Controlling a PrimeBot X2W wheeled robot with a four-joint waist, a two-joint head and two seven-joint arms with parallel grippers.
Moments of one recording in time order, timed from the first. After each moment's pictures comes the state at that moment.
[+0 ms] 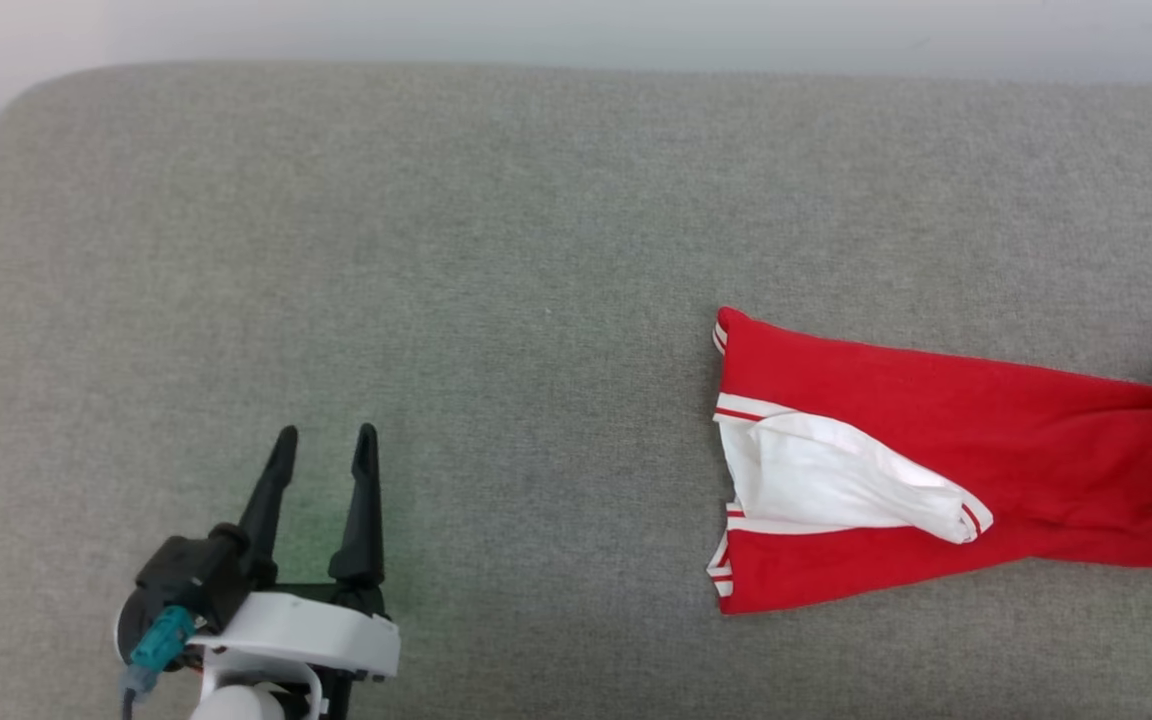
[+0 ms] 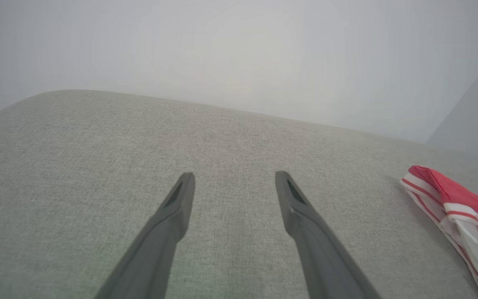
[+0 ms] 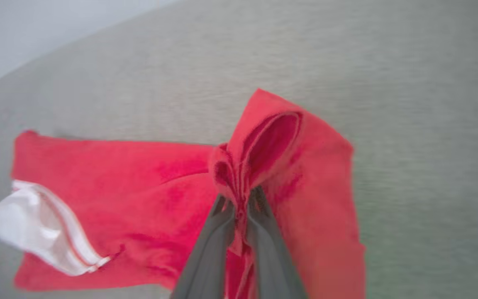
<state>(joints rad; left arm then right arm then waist) -0.14 0.07 0.01 0.17 -0.25 -0.13 -0.26 -0.29 -0.80 0.12 0.26 1.13 0.13 0.48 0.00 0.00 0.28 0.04</state>
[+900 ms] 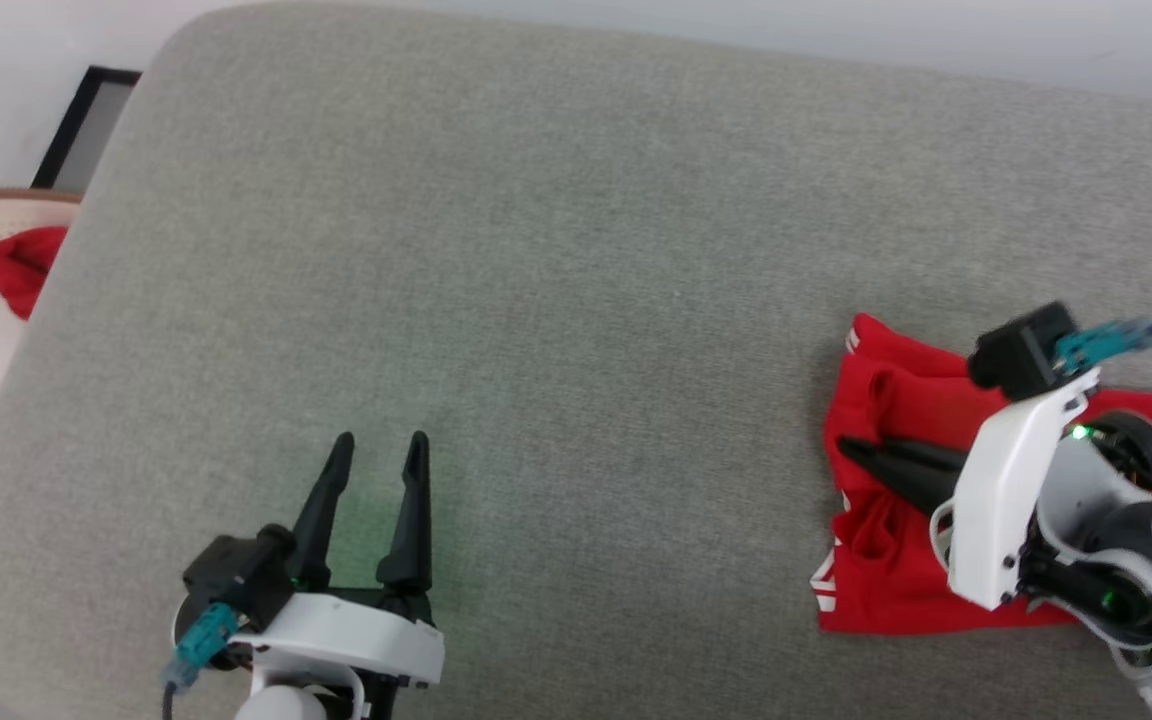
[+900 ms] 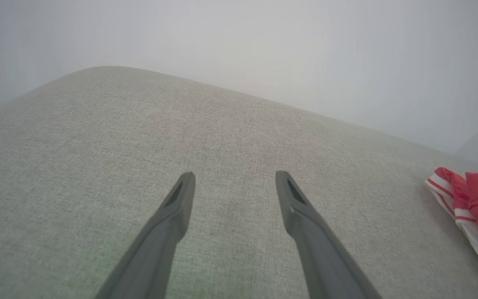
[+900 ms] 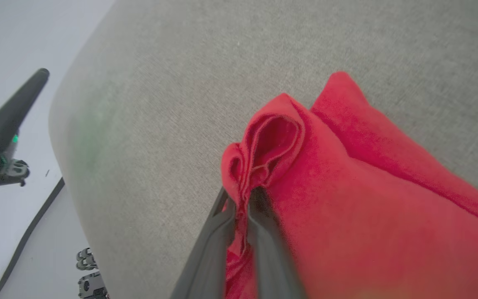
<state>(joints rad) -0.14 0.05 -0.06 0.20 -0.32 -0.13 -0.26 -0.46 -0.50 0.44 0.00 0.88 0.13 0.67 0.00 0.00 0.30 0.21</state>
